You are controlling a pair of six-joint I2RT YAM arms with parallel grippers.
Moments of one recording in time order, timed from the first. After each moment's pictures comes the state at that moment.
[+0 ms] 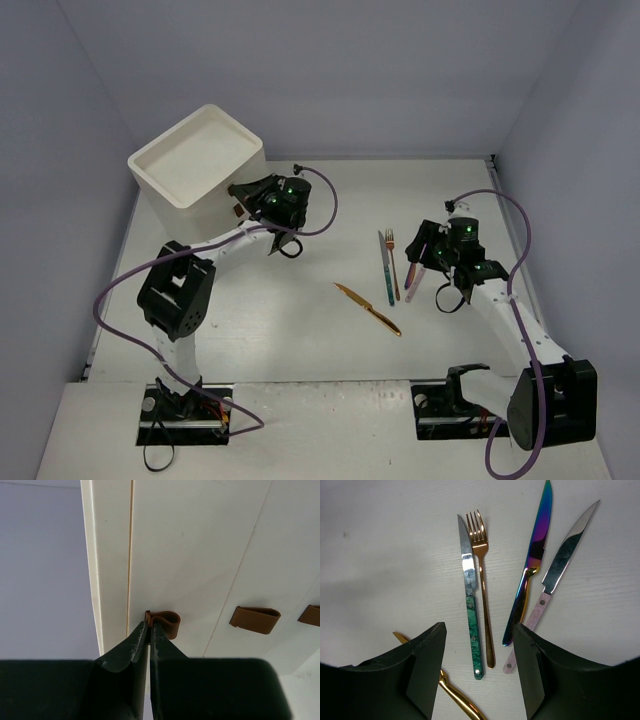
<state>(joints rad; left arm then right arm) -0.60 1.87 1.34 0.09 -1.20 0.95 0.12 1.11 0.69 -0.24 -0.09 0.40</state>
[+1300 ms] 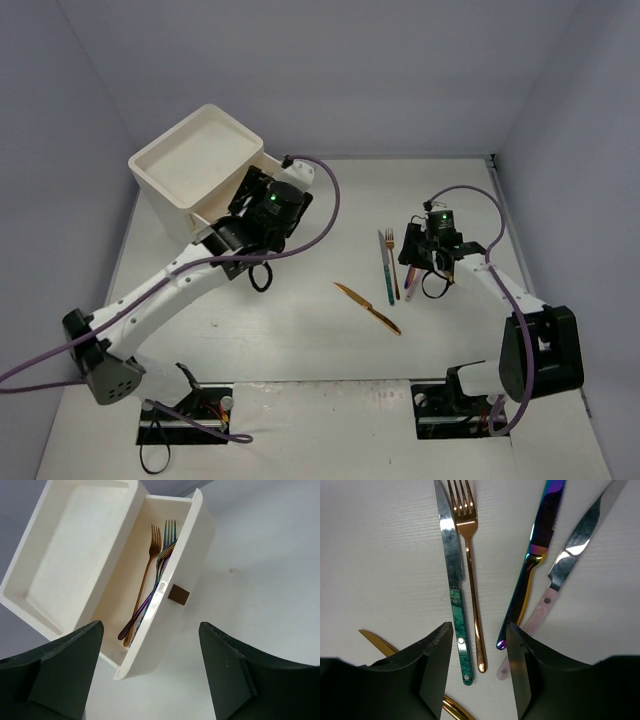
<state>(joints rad) -0.85 1.42 1.49 -0.63 -0.82 0.12 0.19 1.33 0.77 -0.29 -0.03 0.37</state>
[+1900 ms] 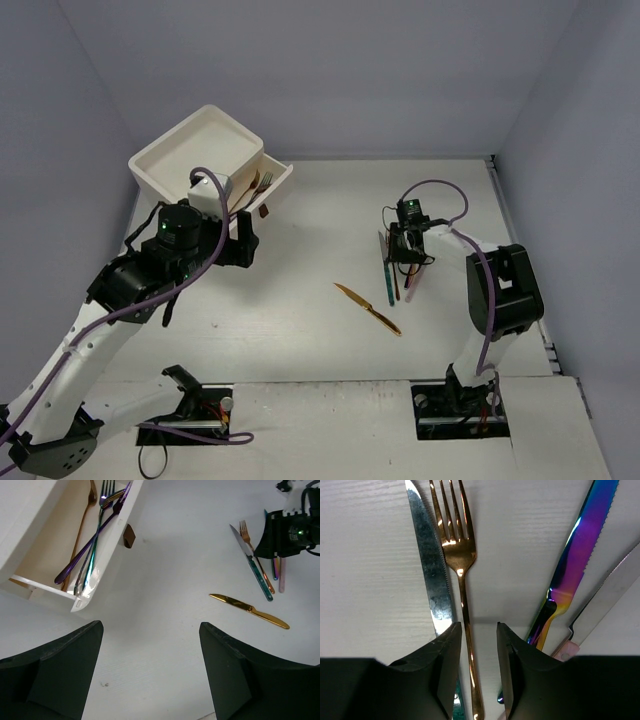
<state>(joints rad) -0.64 0.96 1.34 -0.84 -0.21 -0.24 0.27 1.74 1.00 -0.35 0.08 0.32</state>
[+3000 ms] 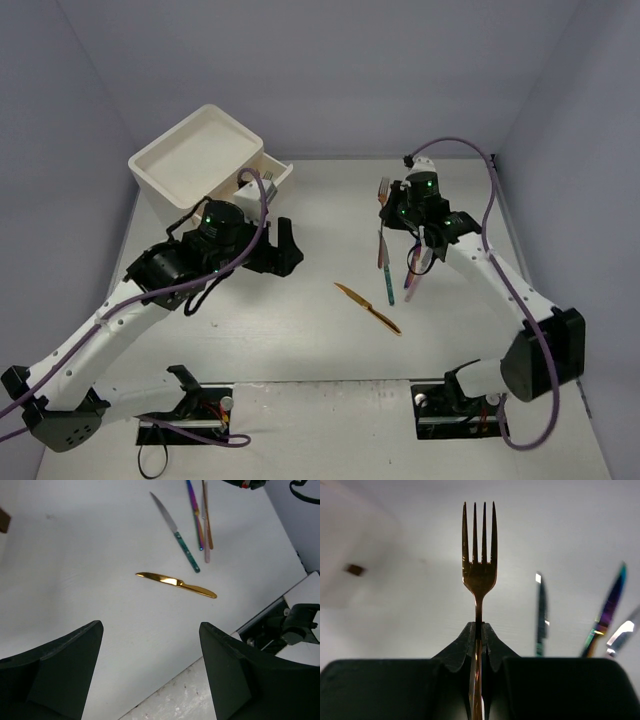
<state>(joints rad) -0.79 1.09 1.34 -0.77 -0.02 -0.42 0.38 1.36 1.14 -0.35 0.04 0.43</state>
